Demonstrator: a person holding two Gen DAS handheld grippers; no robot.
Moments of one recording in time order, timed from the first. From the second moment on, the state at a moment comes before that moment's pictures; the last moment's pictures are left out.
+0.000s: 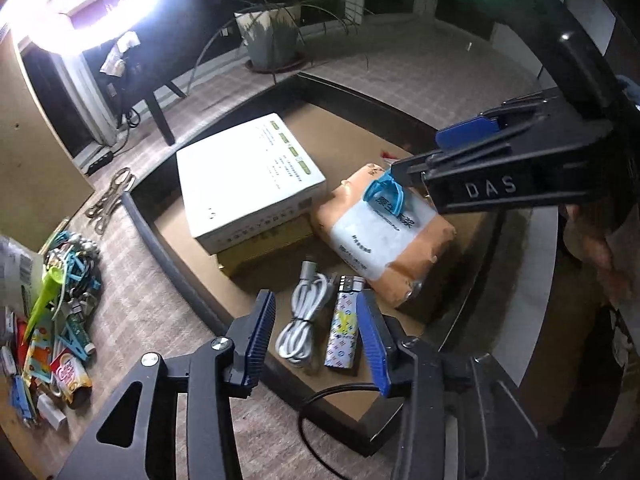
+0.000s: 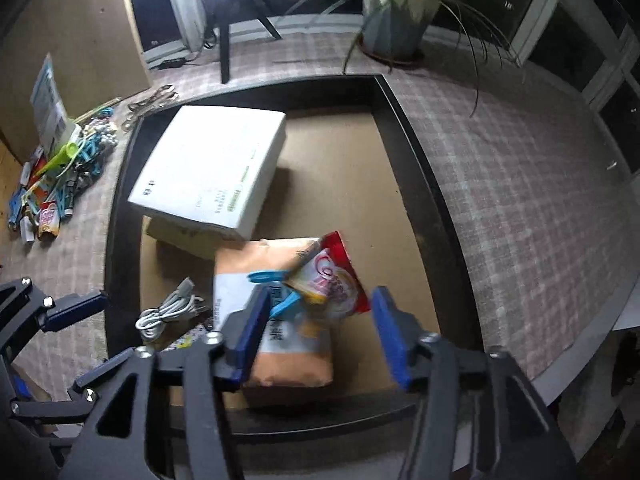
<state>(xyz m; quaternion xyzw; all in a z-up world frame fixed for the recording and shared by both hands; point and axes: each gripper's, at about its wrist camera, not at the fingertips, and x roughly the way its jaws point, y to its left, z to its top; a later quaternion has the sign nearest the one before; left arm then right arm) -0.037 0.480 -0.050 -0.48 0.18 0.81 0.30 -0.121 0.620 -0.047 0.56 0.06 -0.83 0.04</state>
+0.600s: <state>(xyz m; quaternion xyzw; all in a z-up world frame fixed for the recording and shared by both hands) -0.040 0.391 -0.021 -0.46 0.15 0.84 0.23 -0.110 0.529 -0.016 0.52 0.09 -0.84 0.12</state>
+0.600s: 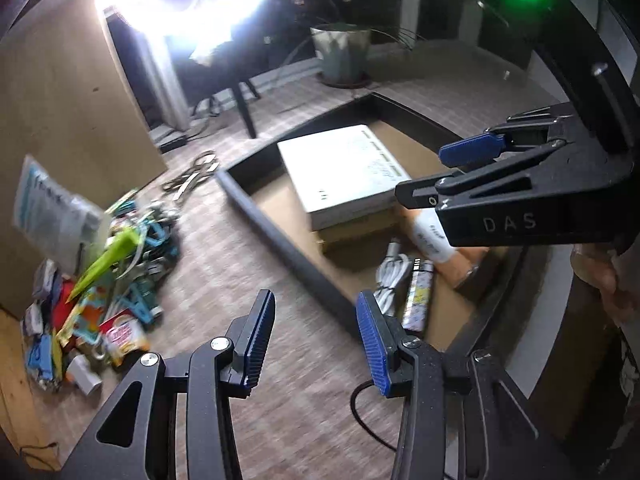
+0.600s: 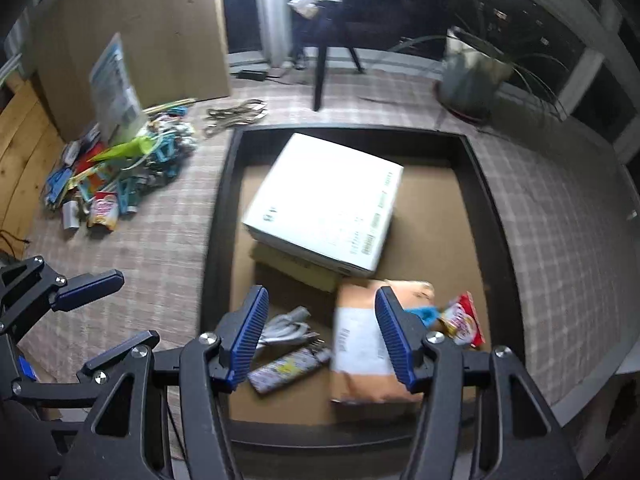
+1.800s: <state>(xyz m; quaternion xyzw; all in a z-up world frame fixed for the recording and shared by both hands) -0.125 0.091 -0.076 -0.56 -0.03 0.83 0.00 -0.159 0.293 -0.040 0.58 0.11 -0.75 0.31</state>
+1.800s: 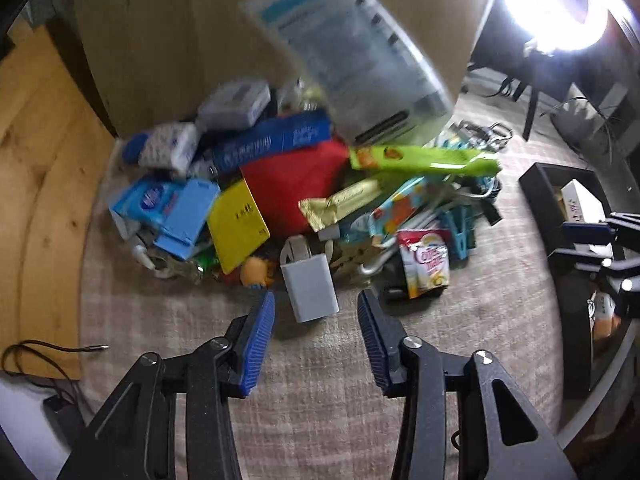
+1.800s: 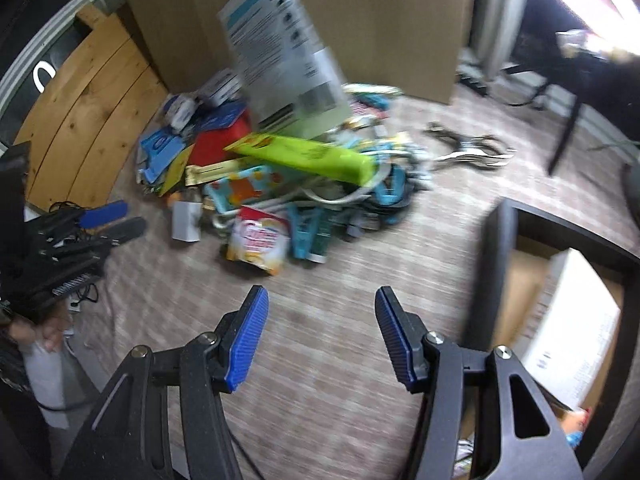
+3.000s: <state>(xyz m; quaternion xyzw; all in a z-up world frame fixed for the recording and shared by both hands) -0.125 0.085 -0.141 -0.60 -0.05 0.80 0.01 -0.180 0.225 -0.140 0.69 0.03 -0.66 0.29</state>
